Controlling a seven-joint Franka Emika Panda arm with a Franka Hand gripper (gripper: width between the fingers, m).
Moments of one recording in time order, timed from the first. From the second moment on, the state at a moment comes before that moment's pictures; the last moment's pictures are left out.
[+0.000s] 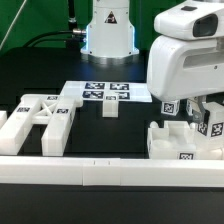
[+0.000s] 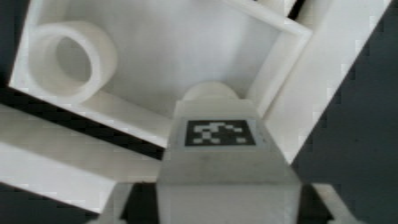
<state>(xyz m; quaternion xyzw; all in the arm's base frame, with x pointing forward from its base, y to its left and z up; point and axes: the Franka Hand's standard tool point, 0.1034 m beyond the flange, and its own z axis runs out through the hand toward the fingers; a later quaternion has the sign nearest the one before) 0.628 0.119 0.073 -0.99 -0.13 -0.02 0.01</state>
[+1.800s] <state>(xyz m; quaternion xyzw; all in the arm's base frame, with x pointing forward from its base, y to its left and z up) 0.627 0.119 0.072 -0.88 0.48 0.00 0.04</state>
